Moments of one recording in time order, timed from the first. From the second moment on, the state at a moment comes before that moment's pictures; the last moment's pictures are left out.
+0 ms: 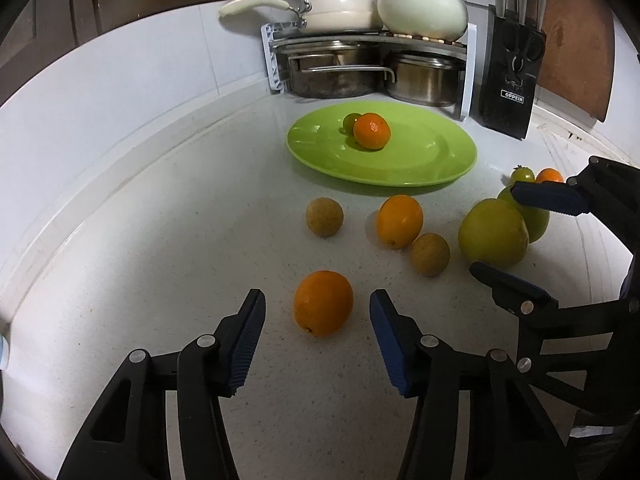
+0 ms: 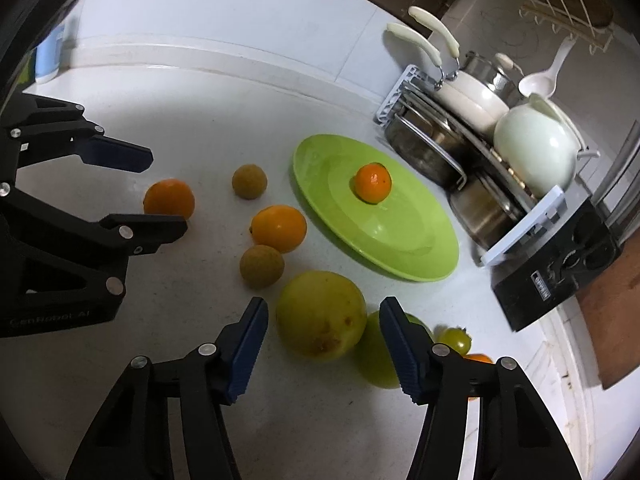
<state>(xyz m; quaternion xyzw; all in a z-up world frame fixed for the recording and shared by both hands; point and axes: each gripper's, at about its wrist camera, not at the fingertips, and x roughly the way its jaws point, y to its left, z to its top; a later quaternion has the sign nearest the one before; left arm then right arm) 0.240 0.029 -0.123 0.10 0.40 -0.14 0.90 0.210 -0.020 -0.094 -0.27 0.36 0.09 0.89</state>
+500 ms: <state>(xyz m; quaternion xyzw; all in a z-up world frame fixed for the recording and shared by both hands) 0.246 0.025 -0.128 0.09 0.41 -0.14 0.90 0.210 -0.016 -0.102 -0.29 0.36 0.09 0.88</state>
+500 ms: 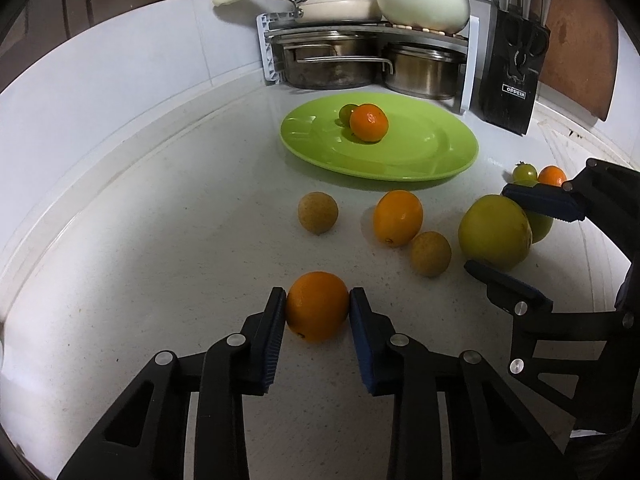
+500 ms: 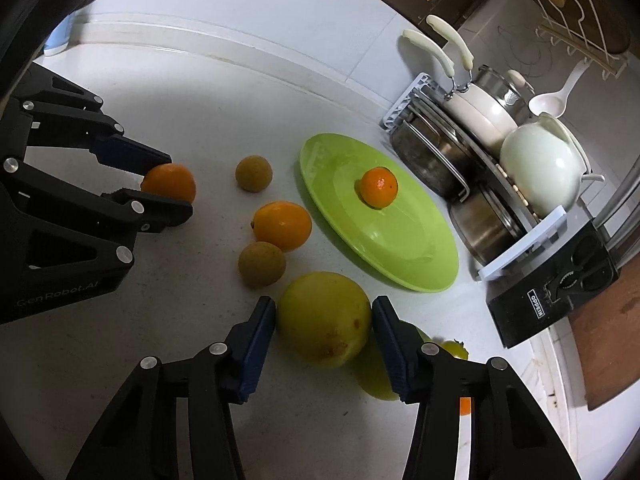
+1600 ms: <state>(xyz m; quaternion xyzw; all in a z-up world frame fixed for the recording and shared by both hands) 0.220 0.036 -0.054 0.03 0.35 -0.14 0.92 0.190 -0.047 -0.031 -0.17 0.31 0.08 0.93</state>
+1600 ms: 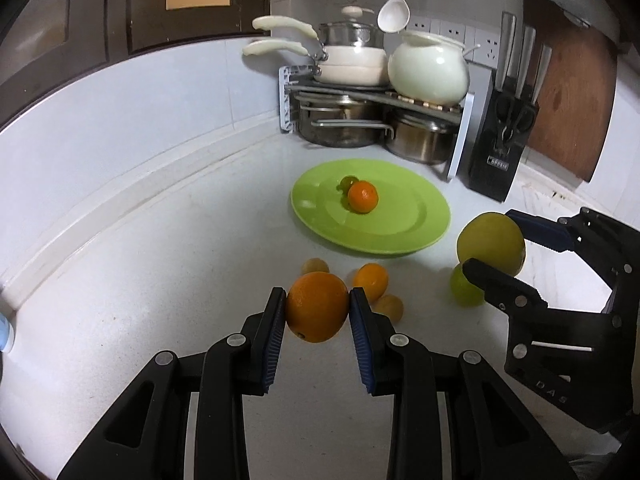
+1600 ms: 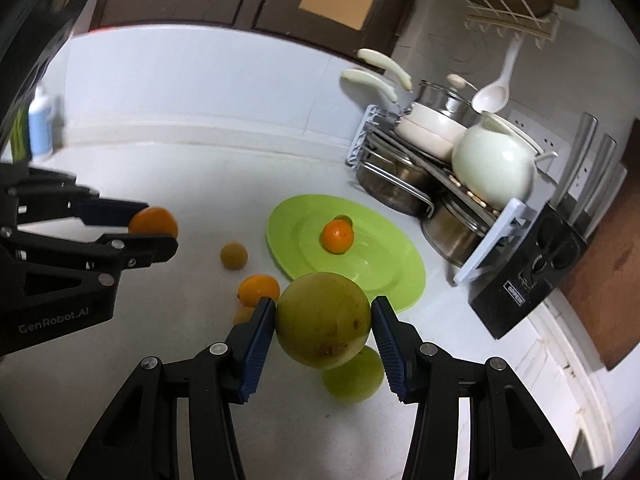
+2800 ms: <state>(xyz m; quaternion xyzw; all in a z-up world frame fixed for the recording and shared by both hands) 0.297 -0.026 0.025 0.06 0.28 -0.18 0.94 0.278 -0.115 0.033 -0.05 0.29 0.07 0.95</state>
